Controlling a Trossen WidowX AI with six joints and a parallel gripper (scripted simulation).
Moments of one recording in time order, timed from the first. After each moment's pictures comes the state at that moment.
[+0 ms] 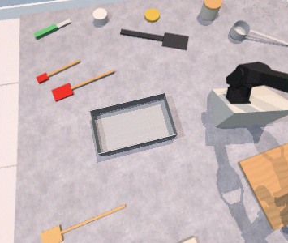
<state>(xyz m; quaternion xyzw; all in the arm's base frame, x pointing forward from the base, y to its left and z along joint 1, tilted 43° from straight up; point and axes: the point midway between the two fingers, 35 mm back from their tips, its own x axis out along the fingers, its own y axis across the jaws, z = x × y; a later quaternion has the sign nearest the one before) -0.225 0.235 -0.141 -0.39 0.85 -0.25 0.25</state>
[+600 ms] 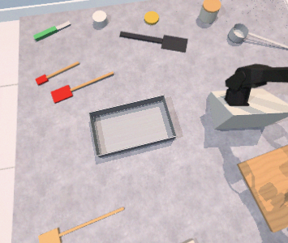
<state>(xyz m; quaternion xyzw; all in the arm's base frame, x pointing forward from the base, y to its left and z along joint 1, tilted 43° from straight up) -0.237 0.223 -0.133 -0.47 0.75 -0.13 0.44</state>
